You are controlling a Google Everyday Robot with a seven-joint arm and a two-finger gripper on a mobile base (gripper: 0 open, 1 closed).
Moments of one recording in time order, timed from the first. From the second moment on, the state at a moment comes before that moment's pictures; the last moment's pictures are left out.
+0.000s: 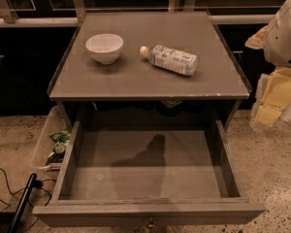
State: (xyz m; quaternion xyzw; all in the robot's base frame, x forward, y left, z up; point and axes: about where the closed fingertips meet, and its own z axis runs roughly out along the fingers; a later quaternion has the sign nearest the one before) arm 0.438 -0.217 0.976 -0.60 0.78 -0.03 0.16
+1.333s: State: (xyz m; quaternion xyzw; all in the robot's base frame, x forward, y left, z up) arm 0.524 -0.203 0.958 -0.64 0.74 -0.04 0.20
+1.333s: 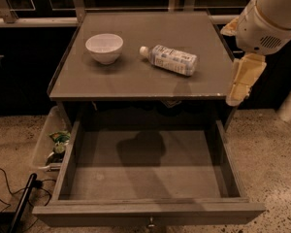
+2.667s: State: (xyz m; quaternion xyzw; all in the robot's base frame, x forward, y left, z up) arm 0.595 -0.186 0.933 -0.62 0.74 0.03 0.27
